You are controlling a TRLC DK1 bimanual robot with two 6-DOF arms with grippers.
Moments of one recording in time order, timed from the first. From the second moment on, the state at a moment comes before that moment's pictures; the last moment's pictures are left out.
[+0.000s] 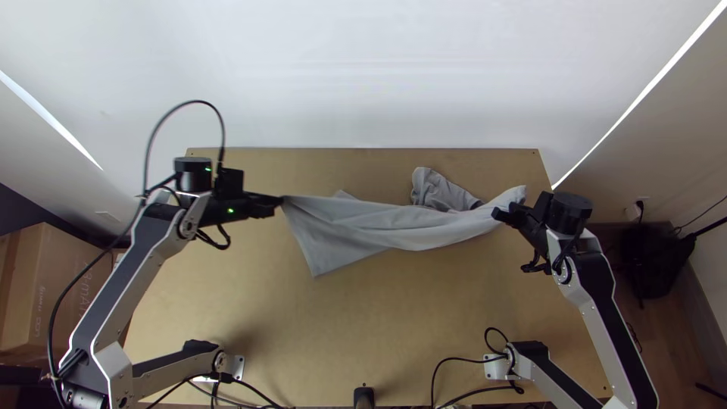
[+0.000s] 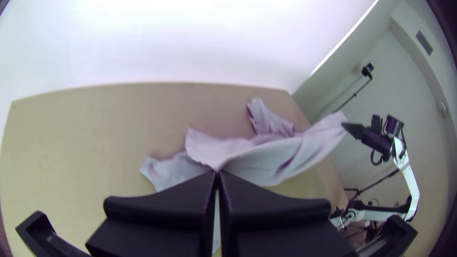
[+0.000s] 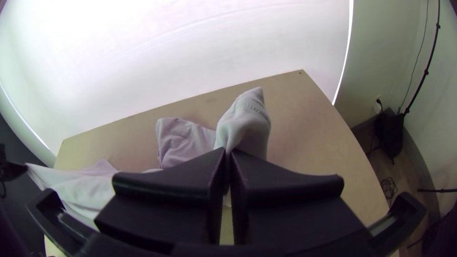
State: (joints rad) left arm -0.13 1.27 1.24 -0.63 0.50 -0.12; right arm 0.08 0.97 0.90 -0.45 0.05 0.30
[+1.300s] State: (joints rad) left arm 0.02 1.13 2.01 -0.46 0.04 -0.04; right arm 0.18 1.15 1.89 -0.22 0.01 0.33
